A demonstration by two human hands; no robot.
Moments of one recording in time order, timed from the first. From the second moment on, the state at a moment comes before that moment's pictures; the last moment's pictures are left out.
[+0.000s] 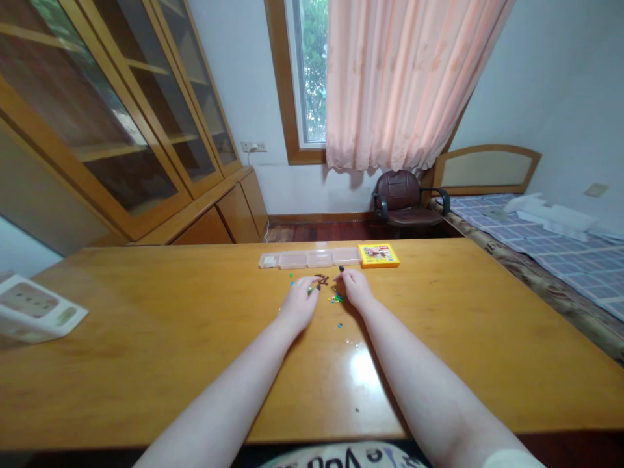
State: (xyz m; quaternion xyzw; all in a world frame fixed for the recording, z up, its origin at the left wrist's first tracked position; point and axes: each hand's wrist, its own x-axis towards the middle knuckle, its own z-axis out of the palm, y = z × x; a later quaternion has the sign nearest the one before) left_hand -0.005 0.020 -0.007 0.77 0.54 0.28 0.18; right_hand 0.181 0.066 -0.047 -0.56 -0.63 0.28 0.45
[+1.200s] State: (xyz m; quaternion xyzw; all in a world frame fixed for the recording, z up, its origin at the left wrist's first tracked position) left_hand 0.018 -0.054 -0.019 0.90 0.38 -0.10 0.17; right_hand 0.178 0.051 -0.032 -0.44 -0.78 0.29 0.34
